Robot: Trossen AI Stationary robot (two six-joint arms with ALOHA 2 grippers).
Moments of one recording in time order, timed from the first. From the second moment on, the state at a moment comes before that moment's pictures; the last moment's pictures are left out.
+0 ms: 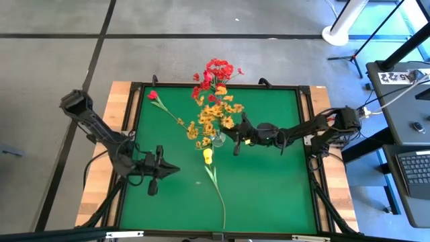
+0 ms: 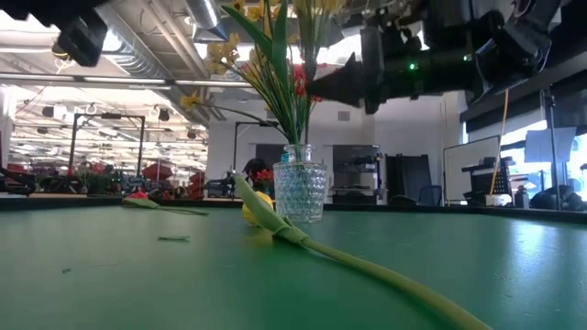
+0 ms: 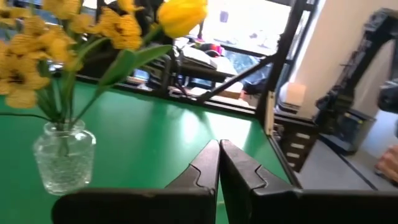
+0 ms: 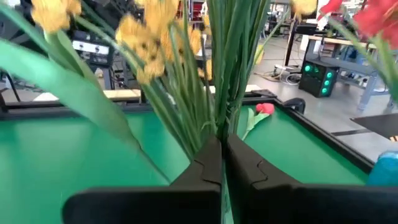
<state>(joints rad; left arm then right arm) -0.80 1.12 0.31 0.75 -0.85 -0.28 0.02 1.63 0.60 1.00 0.22 -0.03</state>
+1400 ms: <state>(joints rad) -0.77 1.12 0.31 0.65 -0.87 -0.37 0.40 1.44 0.65 0.47 0.44 0.31</state>
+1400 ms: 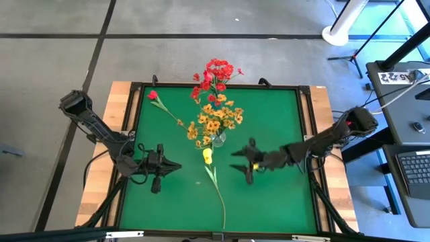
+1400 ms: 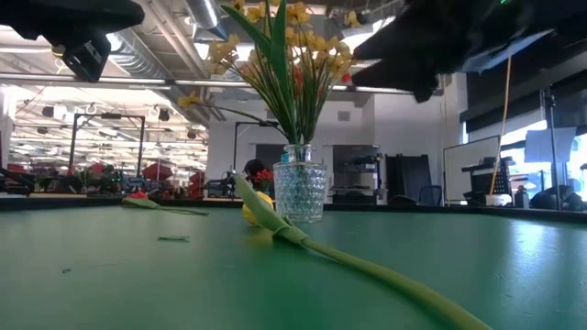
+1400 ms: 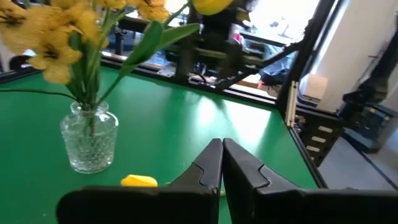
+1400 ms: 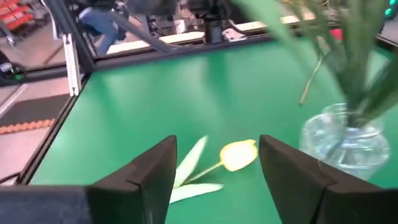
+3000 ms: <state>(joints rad) -0.77 1.13 0.31 0.57 -0.90 -0.49 0.49 2.12 1.33 -0.29 0.43 0.93</state>
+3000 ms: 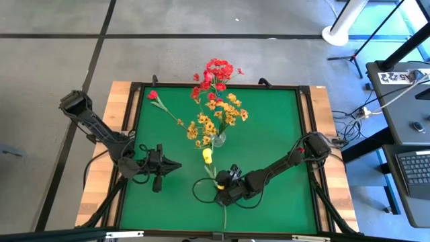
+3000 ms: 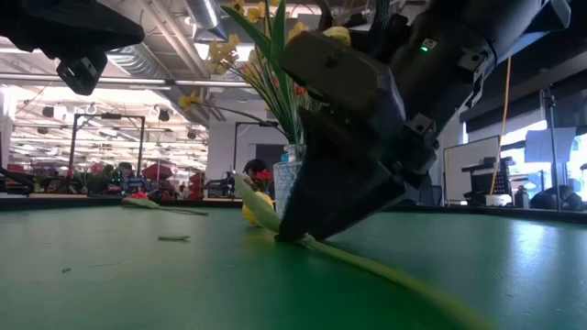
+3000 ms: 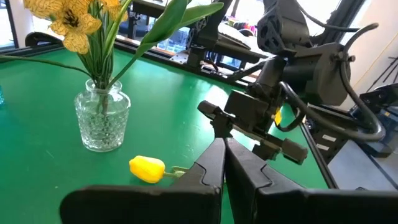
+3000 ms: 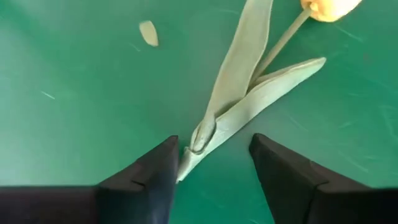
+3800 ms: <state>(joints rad) -0.77 1.13 0.31 0.56 -0.90 -0.50 0.60 1.85 1.33 -0.51 0.61 0.67</state>
